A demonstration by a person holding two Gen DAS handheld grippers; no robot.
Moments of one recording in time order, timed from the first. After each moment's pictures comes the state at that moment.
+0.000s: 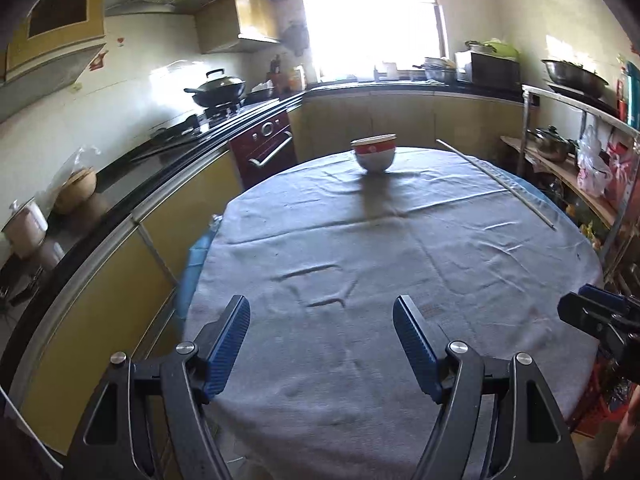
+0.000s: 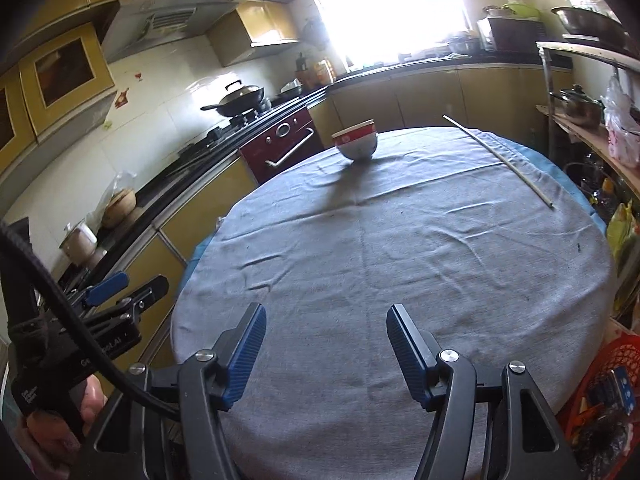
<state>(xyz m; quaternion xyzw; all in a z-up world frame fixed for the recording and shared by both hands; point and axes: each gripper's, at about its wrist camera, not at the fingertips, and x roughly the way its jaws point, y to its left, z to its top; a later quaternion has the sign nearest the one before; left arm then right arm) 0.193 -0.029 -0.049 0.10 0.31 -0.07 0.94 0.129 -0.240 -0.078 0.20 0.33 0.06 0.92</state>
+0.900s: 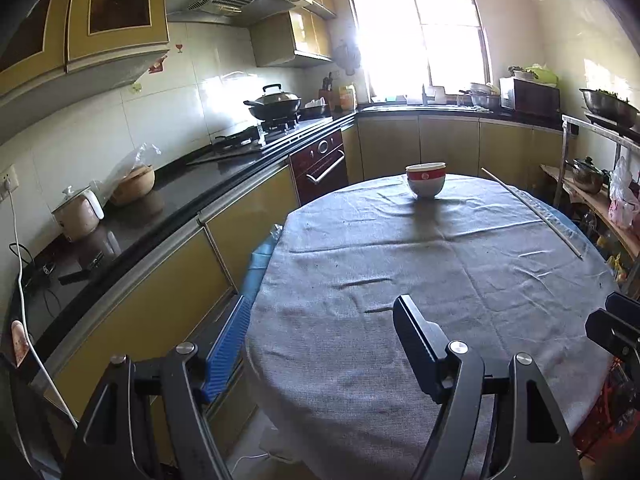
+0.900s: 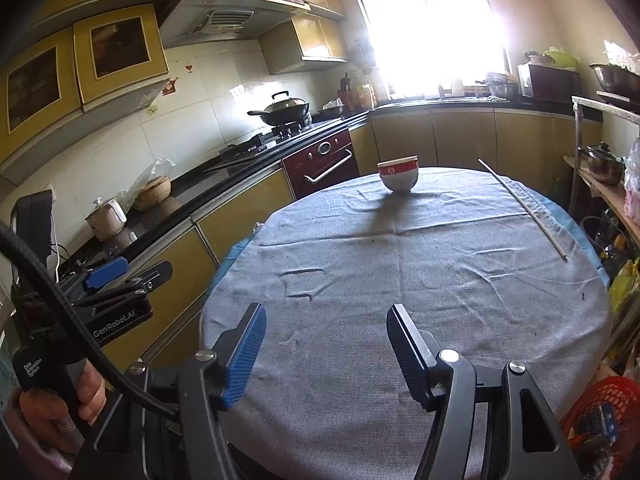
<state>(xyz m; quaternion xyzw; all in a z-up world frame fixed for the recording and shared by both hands) 0.155 0.009 -0.016 0.08 0.27 0.01 0.96 0.094 -0.199 -0.035 0.14 0.28 0.10 0.95</state>
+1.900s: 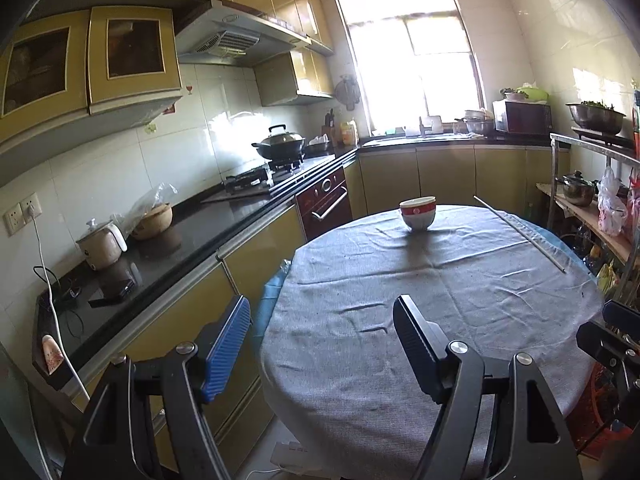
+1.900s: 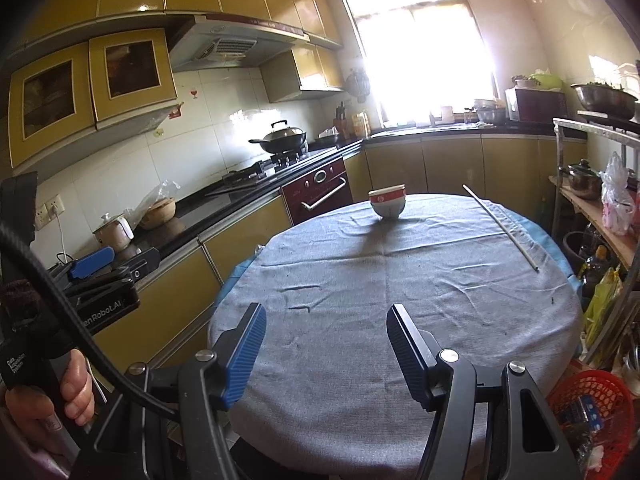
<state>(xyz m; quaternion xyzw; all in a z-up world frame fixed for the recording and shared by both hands) 0.087 -0.011 0.028 0.10 0.21 0.02 0.97 0.025 -0.210 -0.006 0.14 0.23 0.08 0.96</state>
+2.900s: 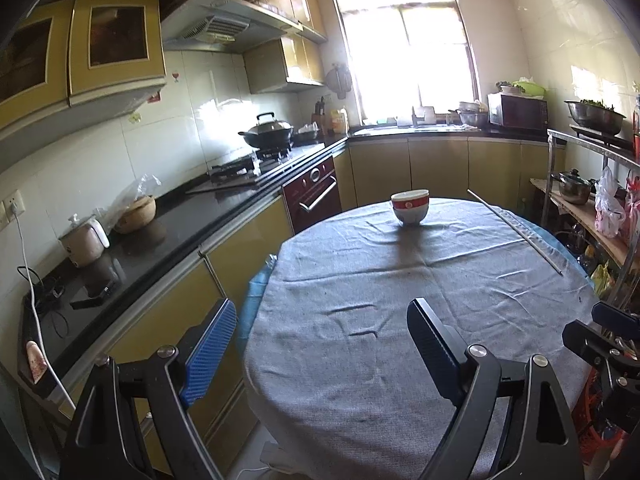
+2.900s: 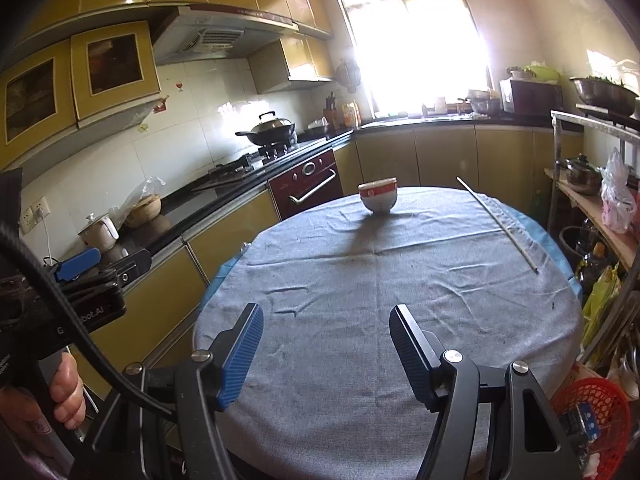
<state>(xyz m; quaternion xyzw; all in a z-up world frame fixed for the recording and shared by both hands) 0.125 -0.016 0.025 0.09 0.24 0.00 0.97 0.069 -0.216 -0.009 0.14 0.25 0.07 0.95</state>
